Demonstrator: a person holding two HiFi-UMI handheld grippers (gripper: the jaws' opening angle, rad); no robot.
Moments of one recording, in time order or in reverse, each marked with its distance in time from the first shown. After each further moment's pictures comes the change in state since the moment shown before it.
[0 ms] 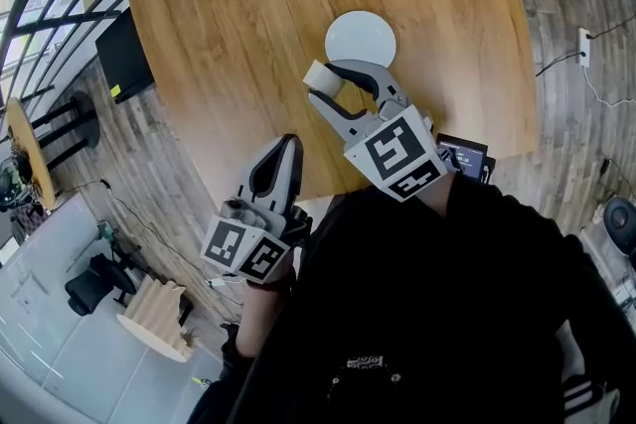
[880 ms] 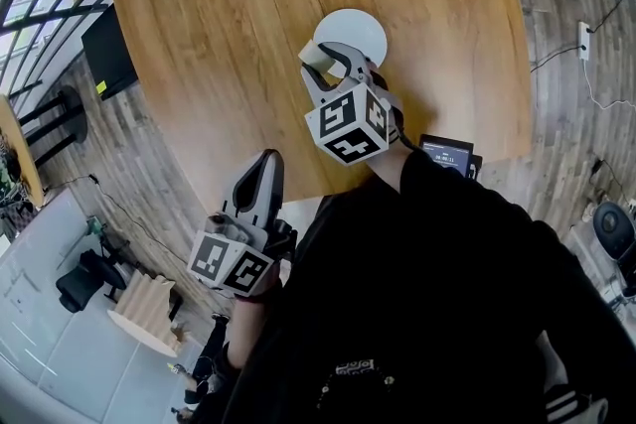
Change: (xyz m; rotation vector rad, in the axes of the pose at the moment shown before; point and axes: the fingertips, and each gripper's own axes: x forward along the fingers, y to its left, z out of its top) left arm -0.007 0.017 -0.013 -0.058 0.029 0.063; right arm 0.070 -0.052 -0.071 -0.038 0.206 -0.219
